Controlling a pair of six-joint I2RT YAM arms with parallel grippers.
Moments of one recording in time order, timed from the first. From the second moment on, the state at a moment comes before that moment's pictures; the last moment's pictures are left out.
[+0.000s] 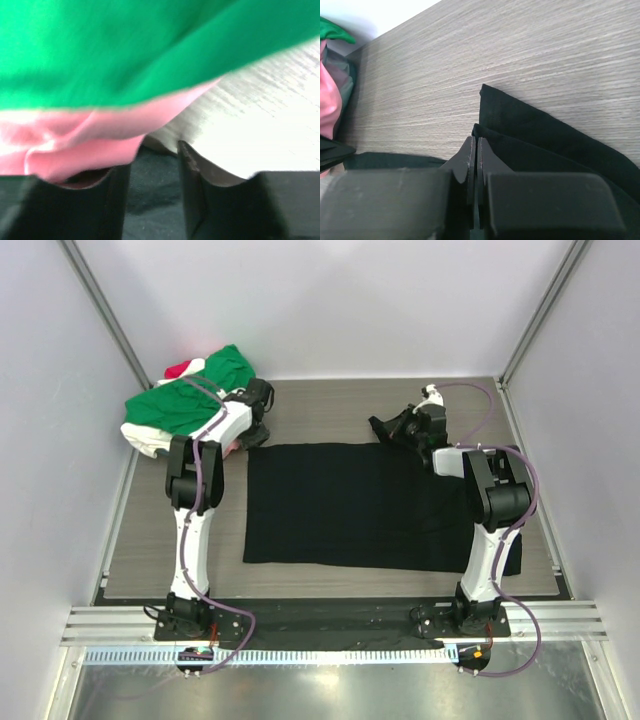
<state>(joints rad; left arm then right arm) -0.25 2.33 1.92 -0.77 -0.36 -0.75 0.15 1.98 1.08 0.56 -0.18 0.57</state>
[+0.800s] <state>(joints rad) -0.27 2.31 1.92 -0.89 -0.37 -0.73 0.15 1.94 1.15 0.38 -0.24 0.57</state>
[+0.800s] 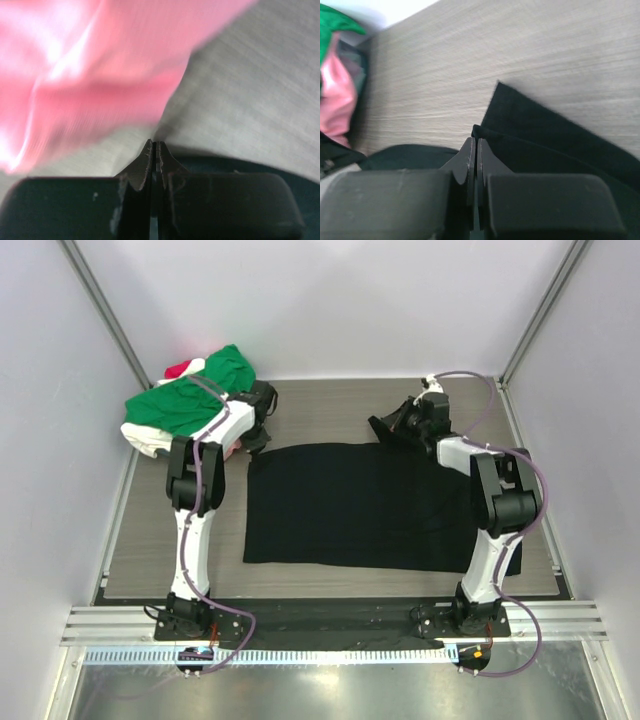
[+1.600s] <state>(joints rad) -0.34 1.89 1.48 -0.81 -0.35 -0.65 0.14 1.02 0.80 -0.37 0.06 0.59</state>
